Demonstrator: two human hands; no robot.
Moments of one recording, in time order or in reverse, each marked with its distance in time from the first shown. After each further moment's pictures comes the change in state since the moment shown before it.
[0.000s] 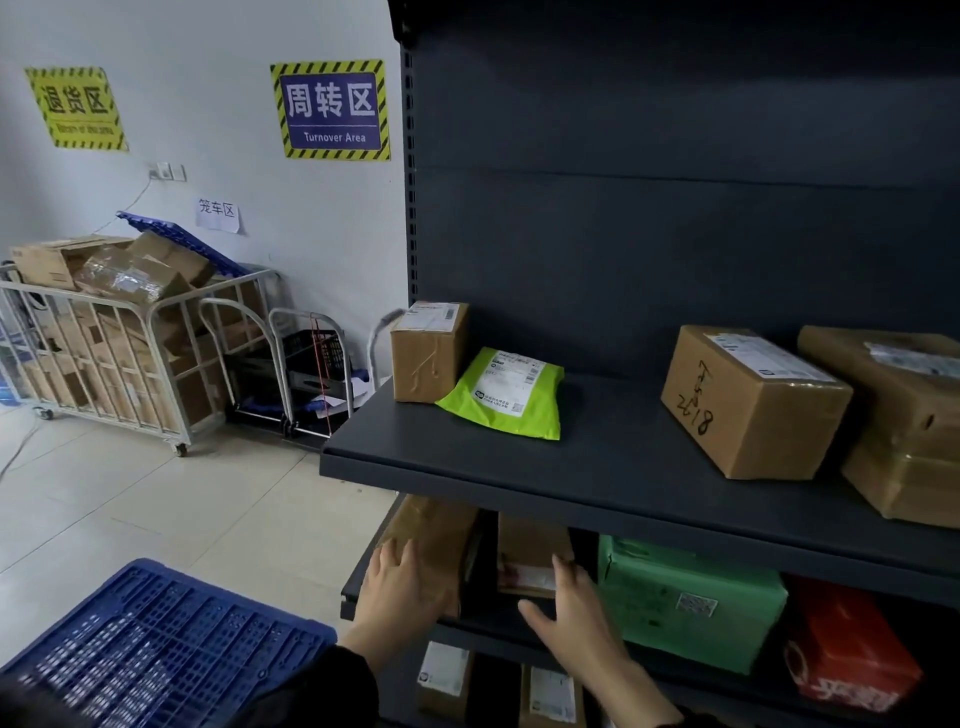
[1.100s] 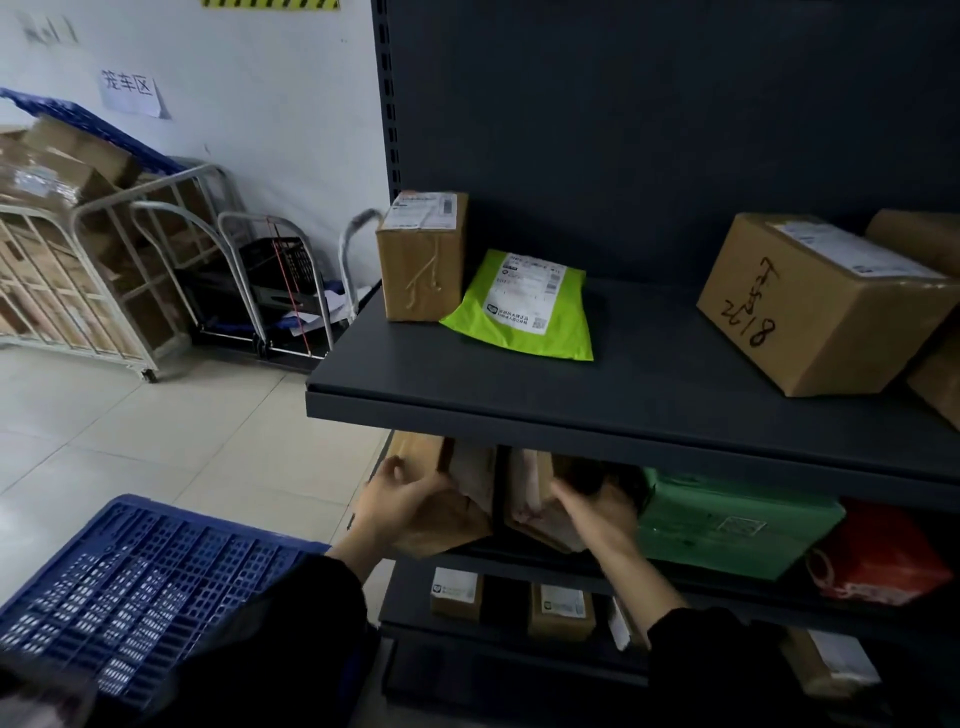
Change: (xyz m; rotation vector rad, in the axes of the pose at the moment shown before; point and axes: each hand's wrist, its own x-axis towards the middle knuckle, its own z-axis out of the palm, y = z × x) left_hand 0.060 -0.024 -0.009 -0.719 -0.100 -0.204; right_hand 0.041 -0.017 0.005 0.594 0.194 0.433
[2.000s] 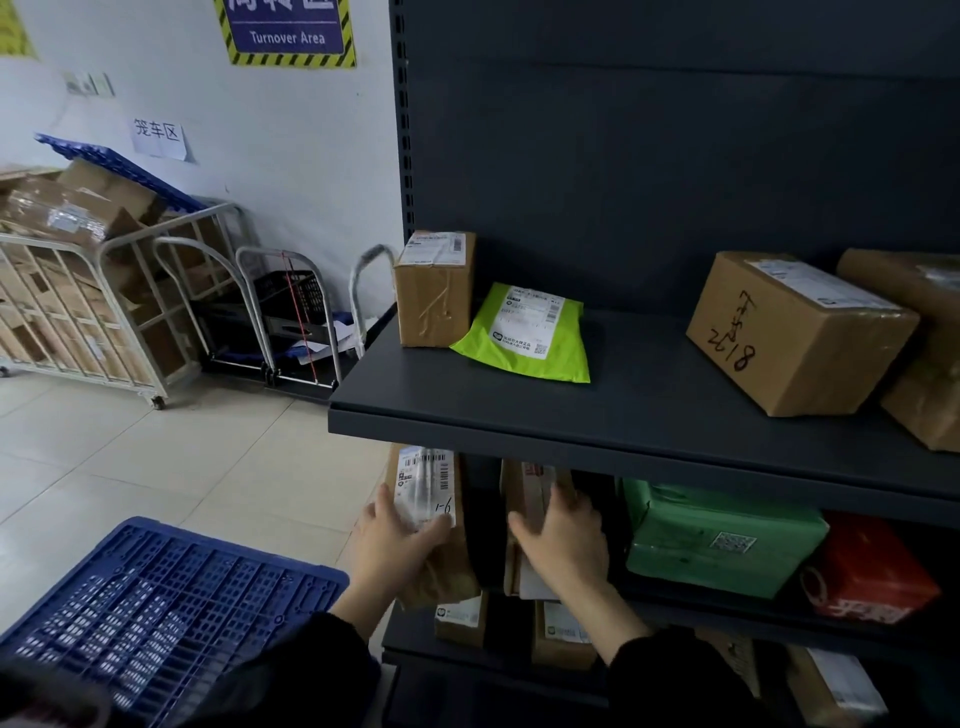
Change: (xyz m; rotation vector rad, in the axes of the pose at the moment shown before) left_hand -0.034 -0.020 -0.004 0.141 0.086 0.118; right_hand -0.029 -0.008 0.028 -0.609 0.107 -0.316
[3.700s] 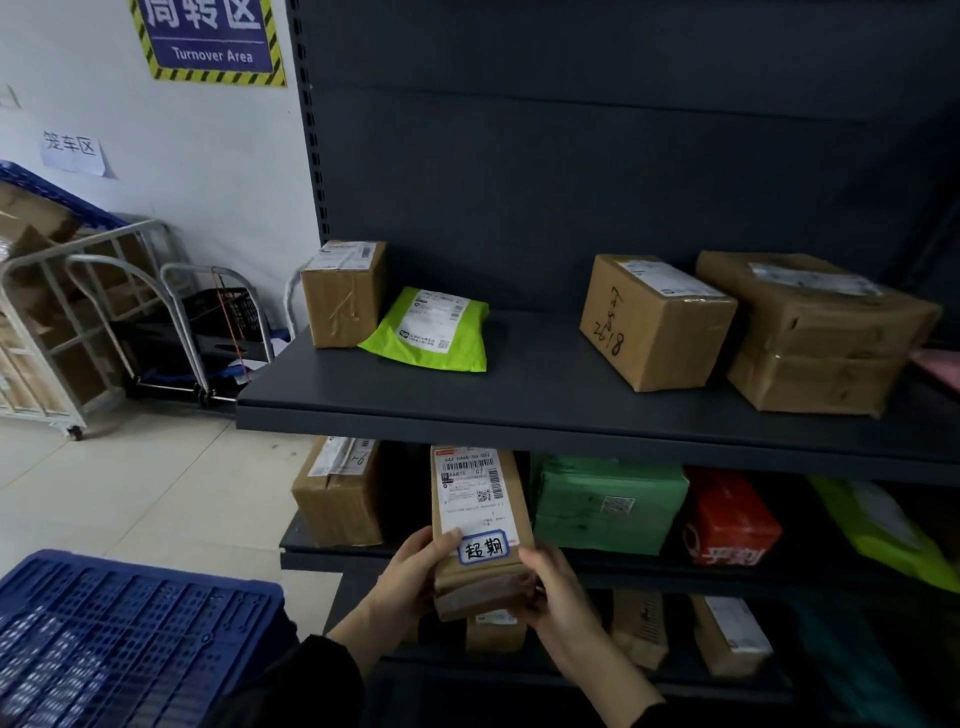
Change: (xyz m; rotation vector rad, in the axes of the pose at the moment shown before) left_hand -0.076 0.034 0.079 -0.677 -0.531 -0.138; right_hand -0.069 0.104 -0.008 1.424 -0.271 0.243
